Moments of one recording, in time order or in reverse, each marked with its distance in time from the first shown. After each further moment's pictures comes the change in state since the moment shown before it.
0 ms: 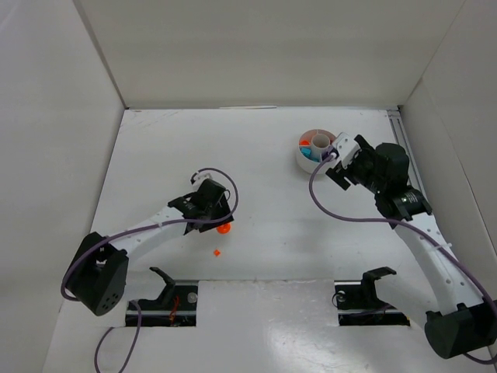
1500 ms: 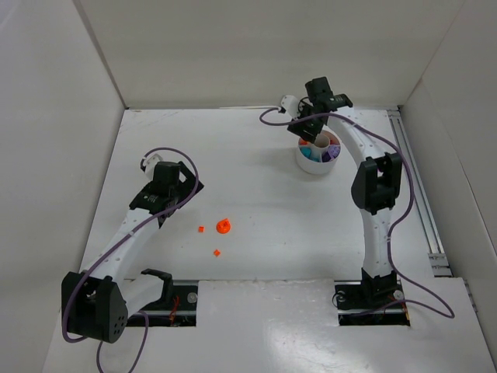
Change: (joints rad) left arm 0.394 -0.174 0.064 -0.023 -0.042 0.018; right arm 0.050 1.287 1.254 -0.574 0.119 -0.185
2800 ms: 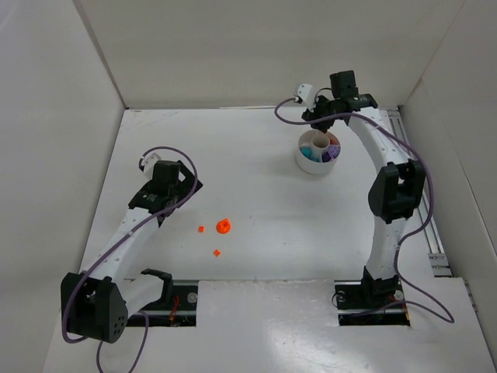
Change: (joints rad) left arm -0.005 -0.003 0.019 -0.029 -0.017 -0.015; right arm -0.104 -0.195 -0.191 0.174 -0.225 -0.061
